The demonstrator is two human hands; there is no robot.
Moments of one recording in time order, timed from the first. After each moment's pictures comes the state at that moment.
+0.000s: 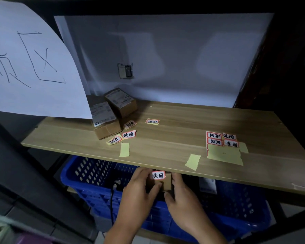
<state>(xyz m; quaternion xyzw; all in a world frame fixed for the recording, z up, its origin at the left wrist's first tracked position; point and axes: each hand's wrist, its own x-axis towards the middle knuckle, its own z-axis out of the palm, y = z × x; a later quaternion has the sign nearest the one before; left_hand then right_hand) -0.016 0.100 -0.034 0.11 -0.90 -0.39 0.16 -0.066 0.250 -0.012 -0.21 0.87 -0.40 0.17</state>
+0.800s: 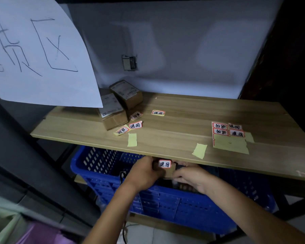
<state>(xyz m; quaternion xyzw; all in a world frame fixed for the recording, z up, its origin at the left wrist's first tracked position) -0.058 0.061 -0.040 0.13 -0.90 -0.42 -0.04 -0.145 0.235 -0.060 0.04 0.75 -0.53 0.40</state>
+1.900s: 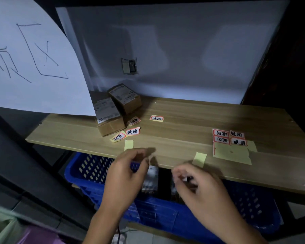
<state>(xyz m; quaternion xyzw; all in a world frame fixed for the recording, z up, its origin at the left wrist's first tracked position) -0.016 0.067 0.019 0.16 -0.86 -0.42 0.25 -0.074 0.276 0.046 -0.29 0.85 -0.42 0.08</state>
